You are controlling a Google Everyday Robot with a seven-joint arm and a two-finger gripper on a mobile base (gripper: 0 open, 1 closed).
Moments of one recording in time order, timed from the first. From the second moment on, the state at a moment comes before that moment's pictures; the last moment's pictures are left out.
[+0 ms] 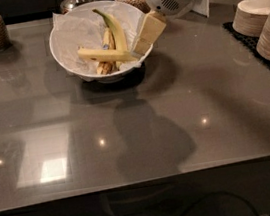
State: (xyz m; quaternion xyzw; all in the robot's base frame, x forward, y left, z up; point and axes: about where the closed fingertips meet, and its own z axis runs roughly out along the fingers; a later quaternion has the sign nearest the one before) arm 0.634 -0.045 0.996 -0.60 0.69 0.01 0.40
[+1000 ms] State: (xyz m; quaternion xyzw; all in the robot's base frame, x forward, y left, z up) arm 0.674 -0.002 0.952 -0.60 0.69 0.06 0.41
